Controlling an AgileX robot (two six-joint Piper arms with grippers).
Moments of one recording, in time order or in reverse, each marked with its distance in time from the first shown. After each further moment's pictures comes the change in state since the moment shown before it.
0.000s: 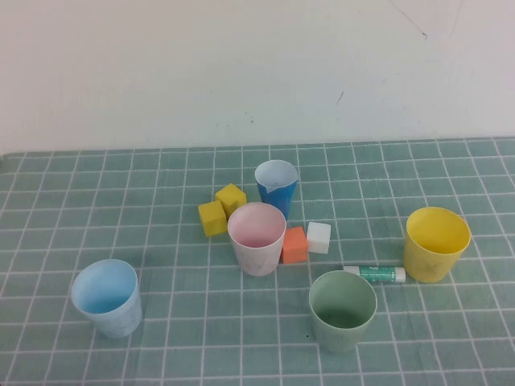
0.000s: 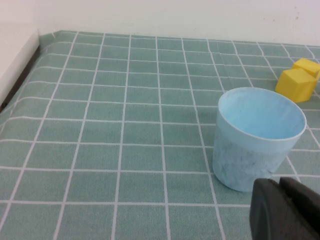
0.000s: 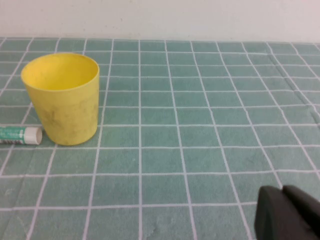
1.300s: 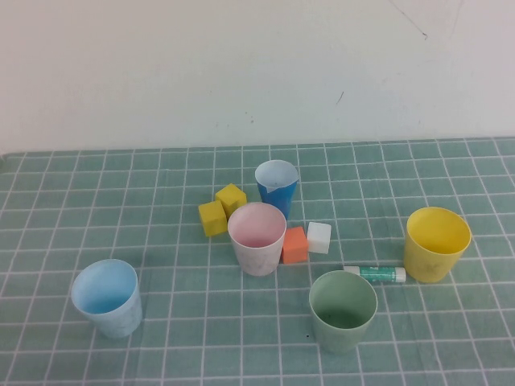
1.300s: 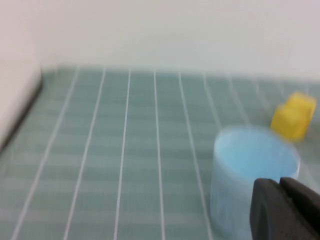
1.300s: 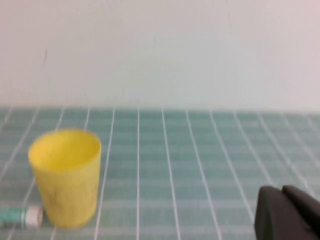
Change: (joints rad) right arm 0.000 0.000 0.004 0.000 -0.187 0.000; left arm 0.000 0.000 0.002 0.002 -0.119 -0.003
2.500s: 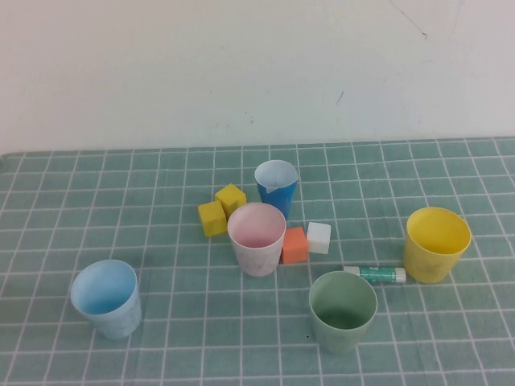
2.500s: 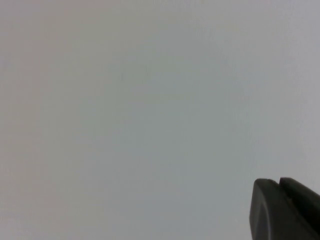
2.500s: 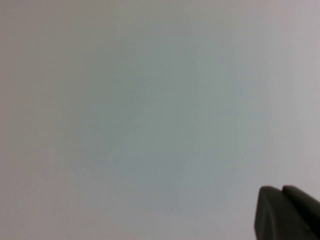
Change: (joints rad) right arm 0.000 0.000 -0.143 0.078 -0.543 -0.005; left arm 0.002 0.000 -0.074 -0.063 -0.540 0.046
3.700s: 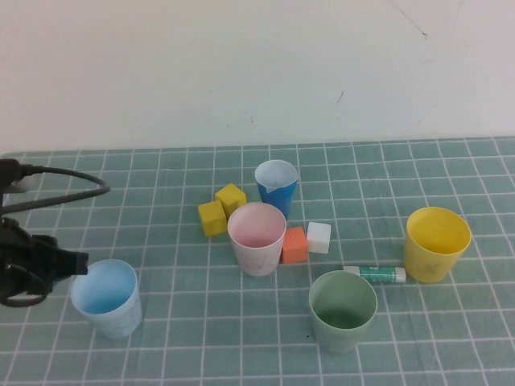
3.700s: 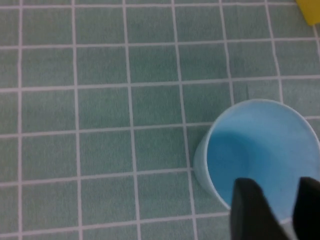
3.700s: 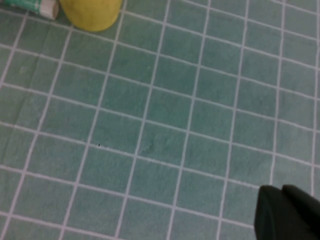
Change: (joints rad) right arm 0.025 0.726 -0.460 -0.058 1.172 -0.284; left arm 0.003 1.205 -0.720 -0.093 0.903 0.146
